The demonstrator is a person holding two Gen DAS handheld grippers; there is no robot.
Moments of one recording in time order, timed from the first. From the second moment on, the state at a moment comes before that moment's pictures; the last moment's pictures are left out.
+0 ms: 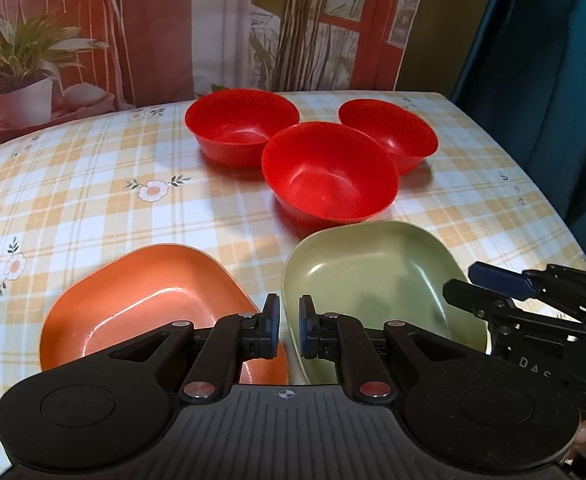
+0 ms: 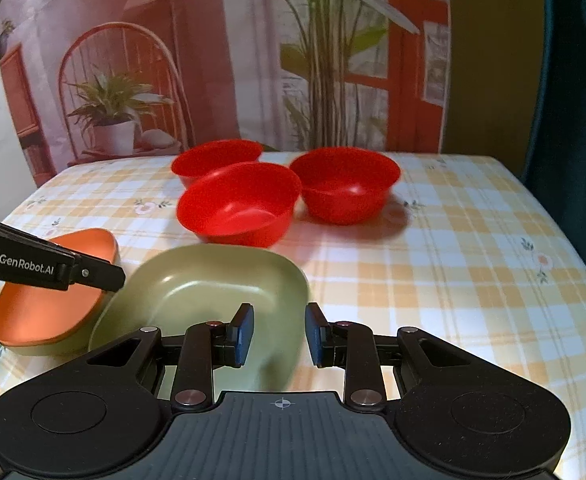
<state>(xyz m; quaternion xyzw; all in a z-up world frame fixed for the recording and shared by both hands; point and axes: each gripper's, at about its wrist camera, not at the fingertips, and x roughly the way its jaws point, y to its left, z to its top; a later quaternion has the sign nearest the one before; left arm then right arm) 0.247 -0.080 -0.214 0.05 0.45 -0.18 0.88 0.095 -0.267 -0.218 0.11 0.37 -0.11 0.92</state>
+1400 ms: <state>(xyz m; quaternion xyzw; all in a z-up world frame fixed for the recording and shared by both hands) 0.233 -0.104 -0.231 0.11 0.44 -0.18 0.87 0.089 -0.282 -0.232 0.16 0.39 -0.11 0.90</state>
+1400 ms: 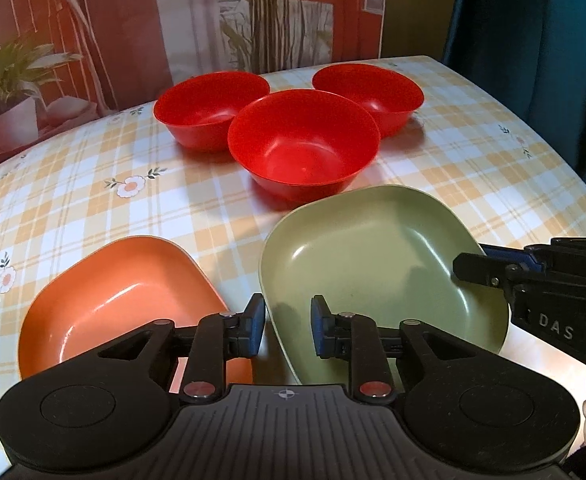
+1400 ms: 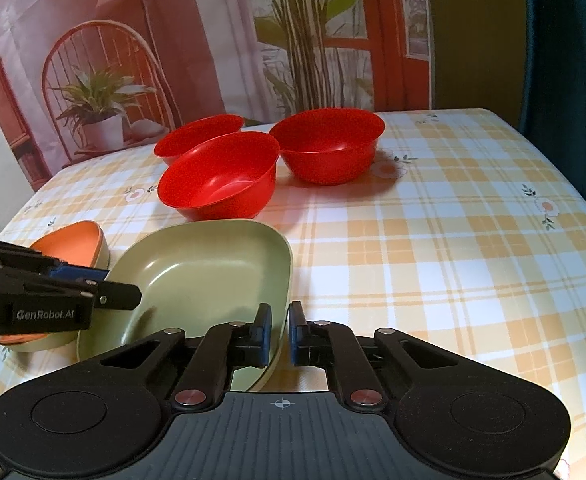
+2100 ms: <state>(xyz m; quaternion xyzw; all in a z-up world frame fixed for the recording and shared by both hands) 0.220 -0.057 -0.180 0.01 0.40 -0.20 0.90 0.106 -0.270 -0.183 0.15 0.35 -0.08 0.92</state>
